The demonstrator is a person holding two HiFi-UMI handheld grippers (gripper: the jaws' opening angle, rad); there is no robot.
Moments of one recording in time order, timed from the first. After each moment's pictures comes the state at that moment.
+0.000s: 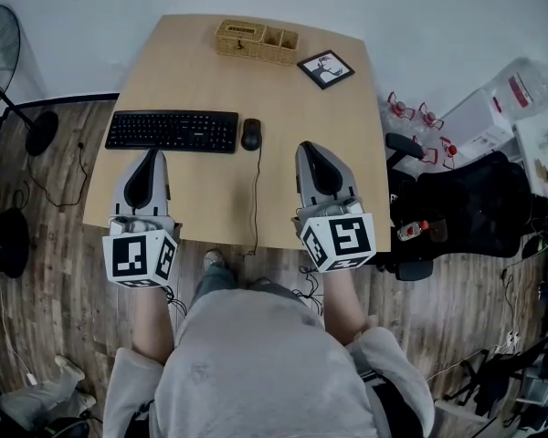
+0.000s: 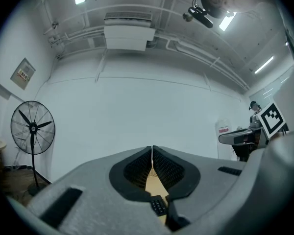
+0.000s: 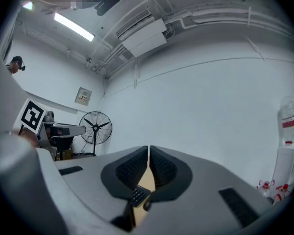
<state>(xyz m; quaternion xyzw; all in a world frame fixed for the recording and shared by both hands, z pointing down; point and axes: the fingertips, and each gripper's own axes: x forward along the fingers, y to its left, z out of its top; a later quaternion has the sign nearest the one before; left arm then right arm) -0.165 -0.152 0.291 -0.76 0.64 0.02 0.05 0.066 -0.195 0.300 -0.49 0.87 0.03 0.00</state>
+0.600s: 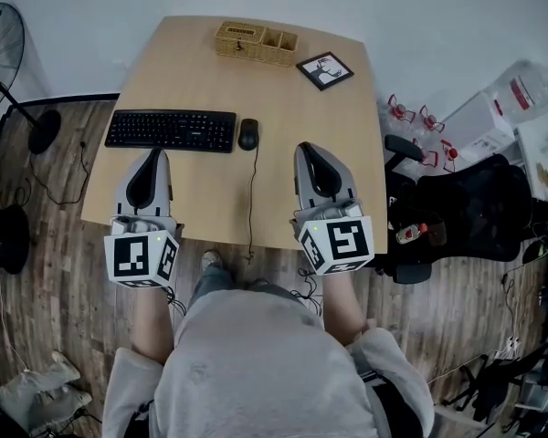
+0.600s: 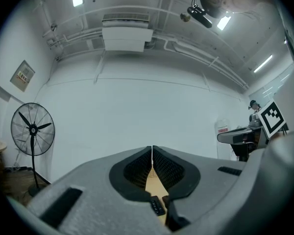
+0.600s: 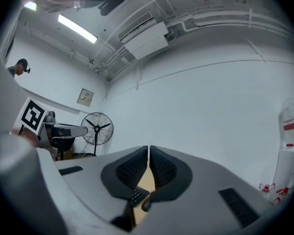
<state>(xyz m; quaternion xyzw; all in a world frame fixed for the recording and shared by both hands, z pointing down) -0.143 -0.144 0.286 -0.76 0.64 0.01 0.06 0.078 -0.186 0.292 -0.48 0.88 0.05 0.01</state>
